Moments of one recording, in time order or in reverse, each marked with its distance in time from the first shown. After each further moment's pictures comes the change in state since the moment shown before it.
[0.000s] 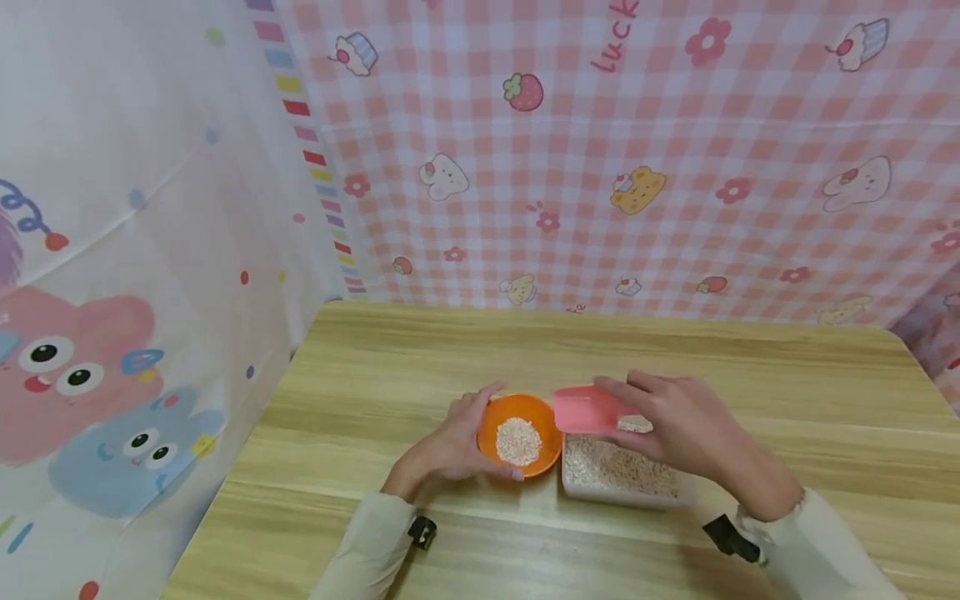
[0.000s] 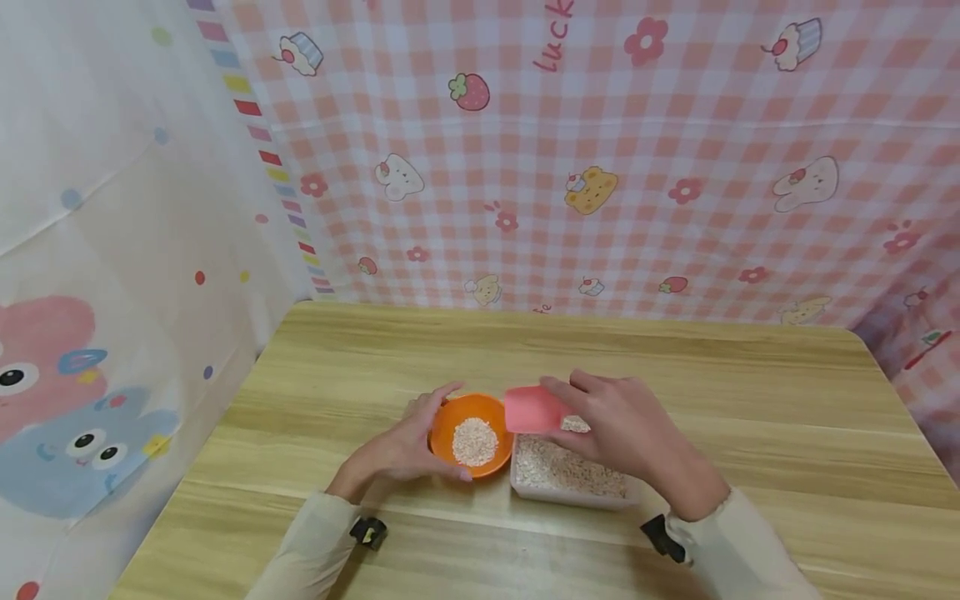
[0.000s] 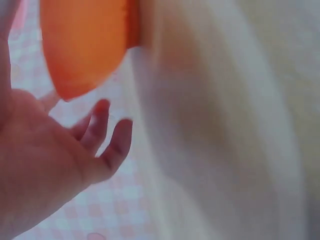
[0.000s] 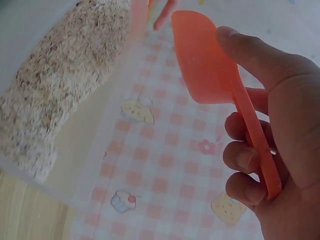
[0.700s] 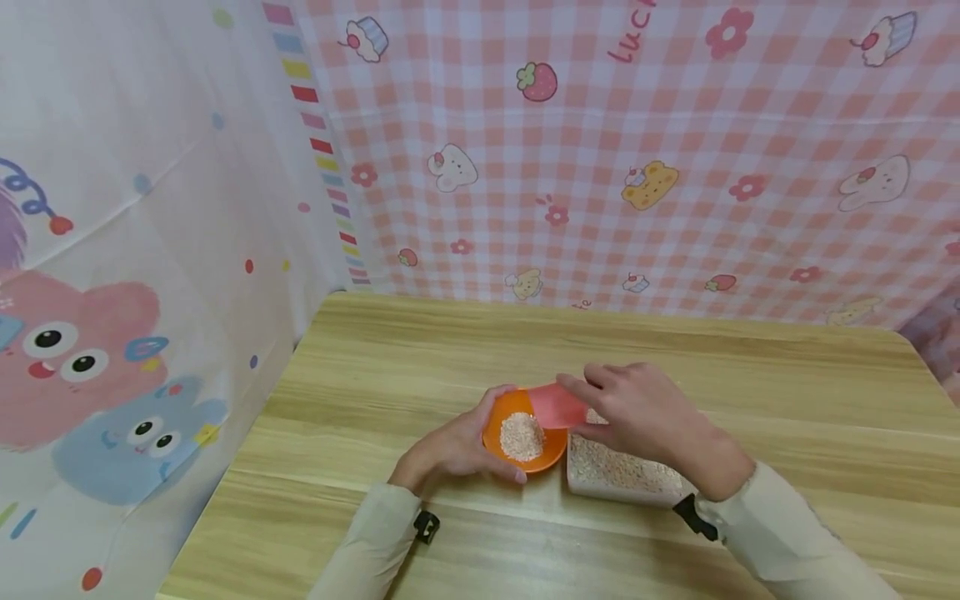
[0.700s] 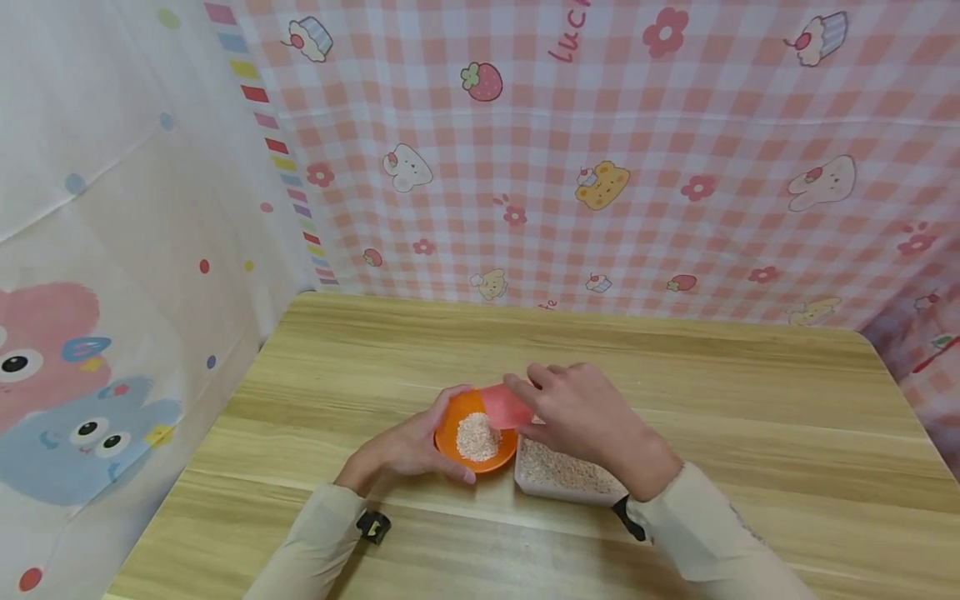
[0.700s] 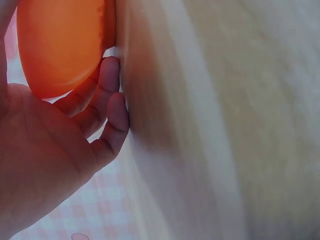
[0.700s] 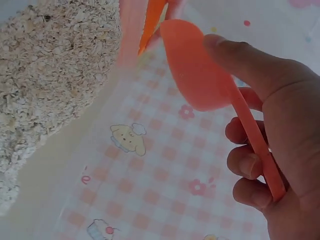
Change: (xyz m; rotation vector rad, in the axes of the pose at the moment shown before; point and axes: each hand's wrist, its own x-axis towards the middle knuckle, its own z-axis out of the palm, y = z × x) left_hand 0.003 -0.011 0.003 -0.221 -0.118 -0.031; right_hand 0.042 -0.022 0.013 -0.129 -0.050 -0.176
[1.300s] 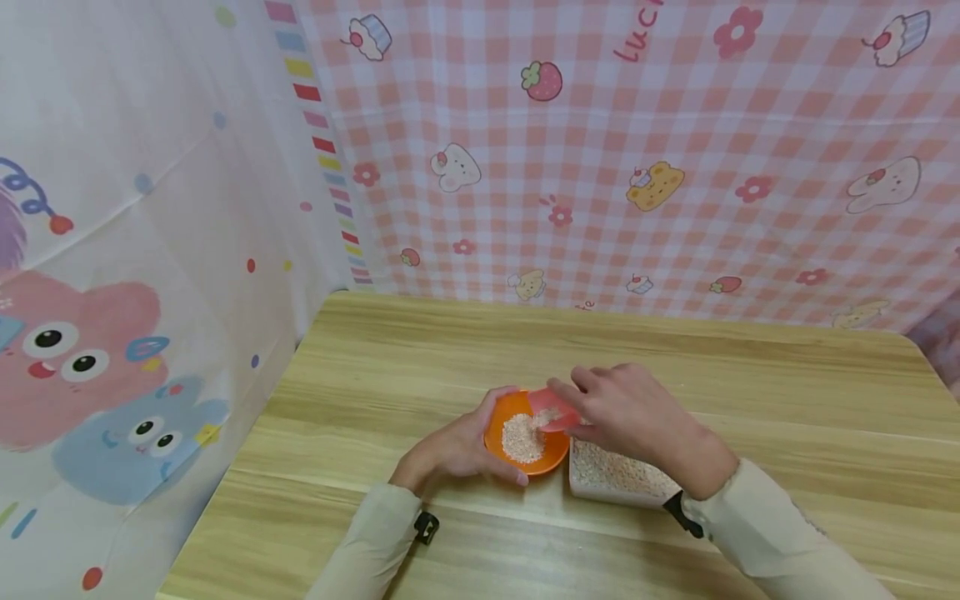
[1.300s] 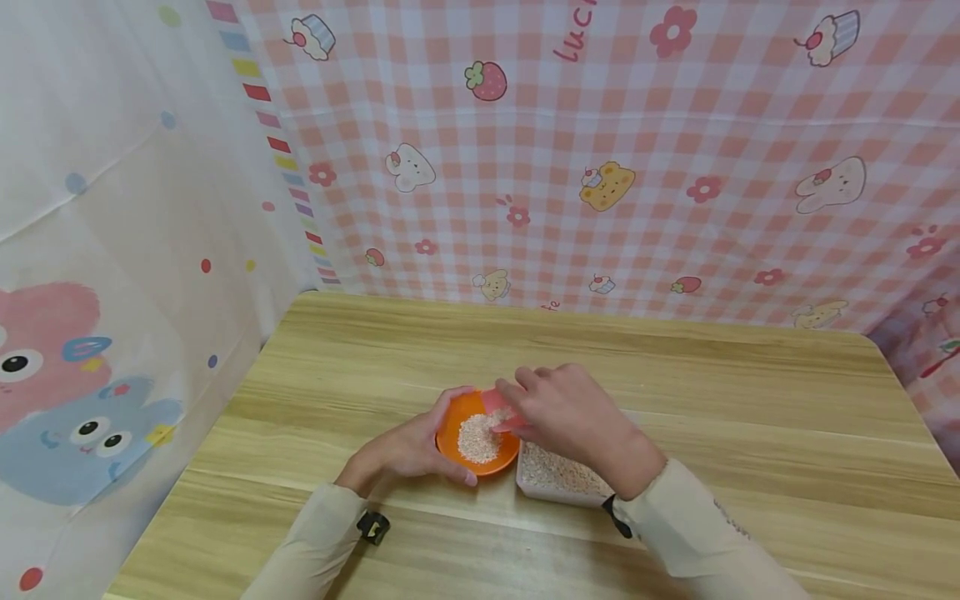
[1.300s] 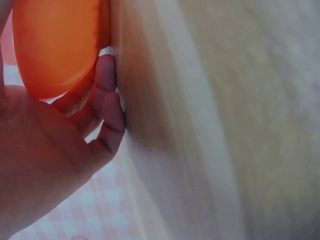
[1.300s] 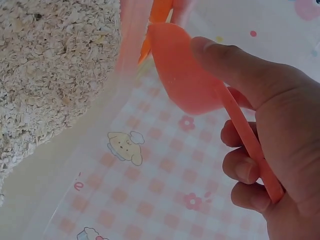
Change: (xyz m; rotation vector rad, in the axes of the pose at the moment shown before) left_hand 0.002 -0.002 0.000 0.004 -0.005 -0.005; right_hand 0.013 -0.004 0.008 -0.024 -0.049 -0.036
